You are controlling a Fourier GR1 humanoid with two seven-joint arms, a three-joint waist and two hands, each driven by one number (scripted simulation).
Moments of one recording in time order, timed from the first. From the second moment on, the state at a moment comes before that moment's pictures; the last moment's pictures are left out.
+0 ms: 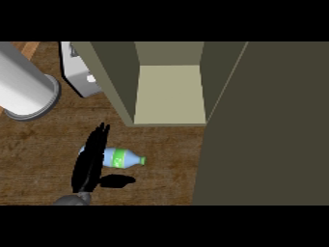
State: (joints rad) left arm -0.13 0.21 -0.41 -1.00 -0.69 0.61 0.03; right arm 0.66 -0.09 0.29 -2.20 -0.22 0.19 -0.22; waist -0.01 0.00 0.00
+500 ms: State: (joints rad) left arm -0.19 0.18 -0.33 -0.88 -0.69 0.57 -0.08; right arm 0.62 -0.09 0.28 -2.17 -0.22 0.17 -0.21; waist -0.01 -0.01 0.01
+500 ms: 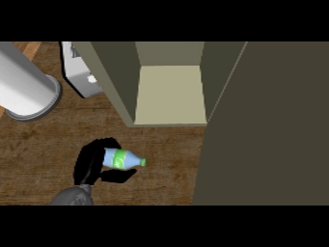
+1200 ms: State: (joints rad) left arm -0.14 0.03 -0.05 -1.07 0.16 0.01 -0.36; right arm 0.64 -0.08 0.27 -2.15 -0.24 0.18 -0.24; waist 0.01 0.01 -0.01
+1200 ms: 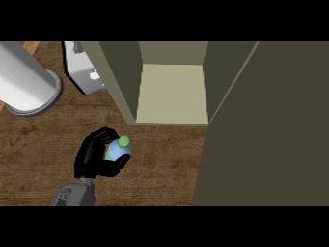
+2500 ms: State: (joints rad) left arm -0.27 0.08 0.09 -1.03 0.51 -0.37 -0.23; right arm 0.62 -0.11 0.33 -2.15 -0.21 0.16 -0.23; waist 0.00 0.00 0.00
